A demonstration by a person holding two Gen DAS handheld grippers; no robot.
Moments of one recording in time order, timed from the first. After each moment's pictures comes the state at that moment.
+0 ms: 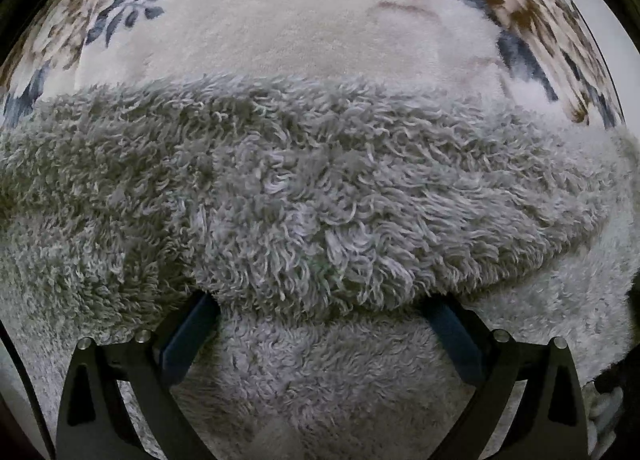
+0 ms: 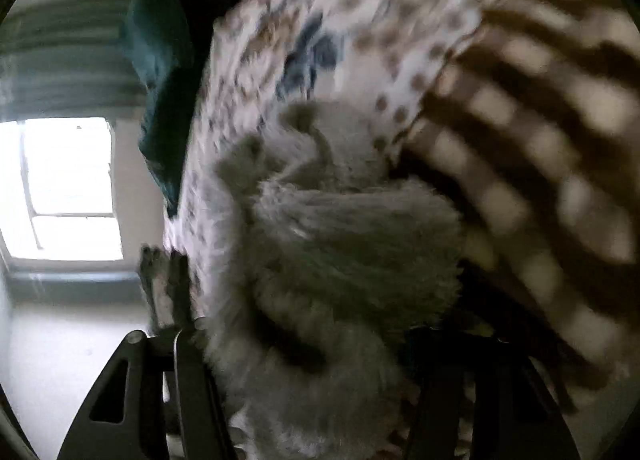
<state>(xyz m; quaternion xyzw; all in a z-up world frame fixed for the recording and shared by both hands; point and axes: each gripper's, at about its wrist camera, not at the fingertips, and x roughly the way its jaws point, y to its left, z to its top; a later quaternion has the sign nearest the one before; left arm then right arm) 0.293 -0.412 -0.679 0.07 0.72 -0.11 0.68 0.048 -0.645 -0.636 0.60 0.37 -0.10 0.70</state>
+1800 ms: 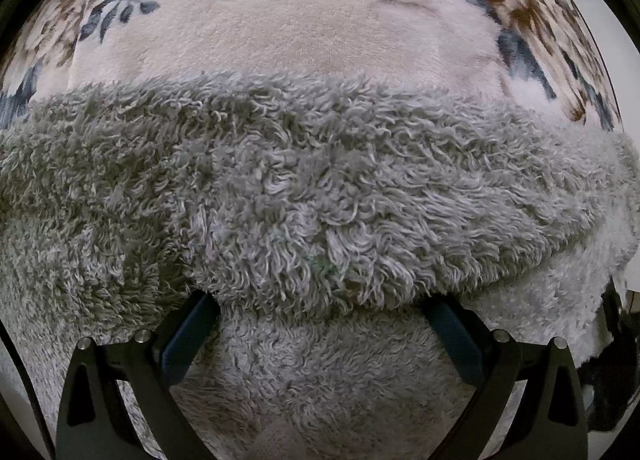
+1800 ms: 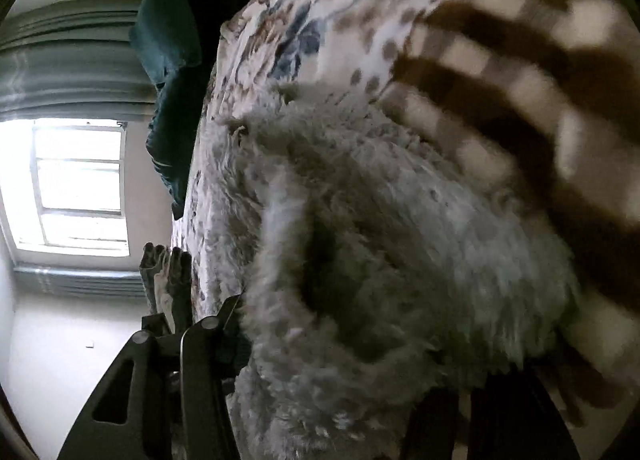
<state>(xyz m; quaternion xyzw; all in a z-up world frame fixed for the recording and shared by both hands) 0.304 -0.393 -0.666 0.07 0.74 -0.12 0.66 0.043 -0.644 -0.659 0.60 0.33 -0.10 0.72</state>
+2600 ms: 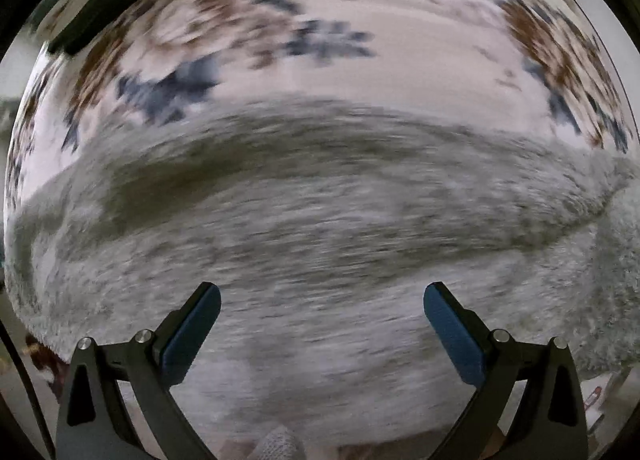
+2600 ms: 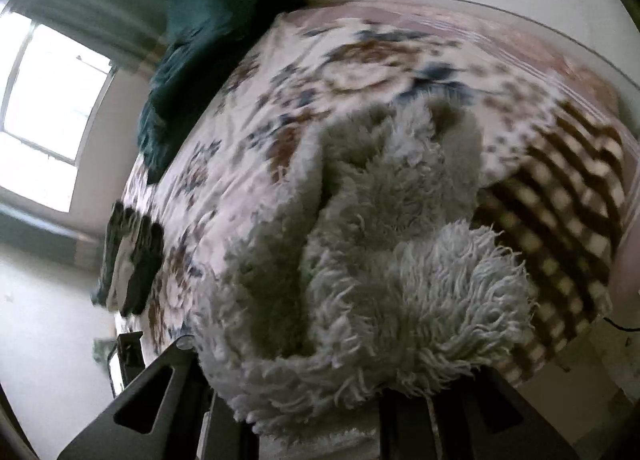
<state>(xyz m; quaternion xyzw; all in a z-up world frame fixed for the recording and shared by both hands) 0.298 -0.275 -0.584 0.10 0.70 -0.05 0.71 0.109 -0.523 -0.496 0.44 0.40 -0.17 0.79</state>
